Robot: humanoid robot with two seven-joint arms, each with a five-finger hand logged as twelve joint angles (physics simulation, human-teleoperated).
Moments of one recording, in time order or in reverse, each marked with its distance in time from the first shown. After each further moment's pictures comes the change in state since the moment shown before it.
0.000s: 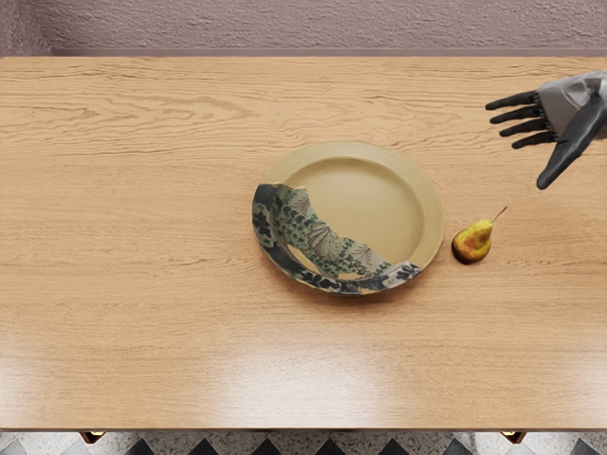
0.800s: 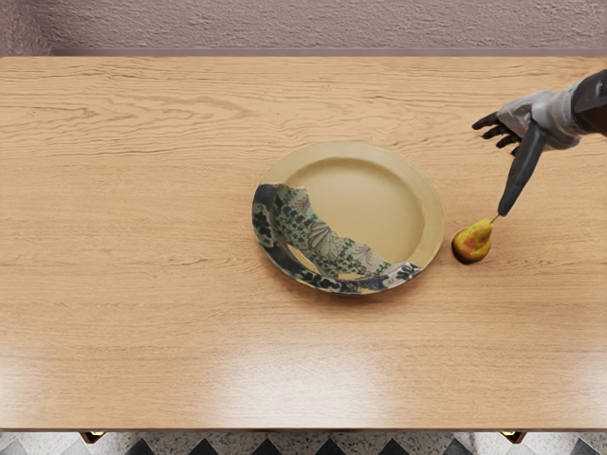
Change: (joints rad) left arm 0.000 0.000 0.000 0.000 0.000 0.000 0.000; right arm 0.410 0.149 -0.615 0.319 -0.070 -0.543 0.000
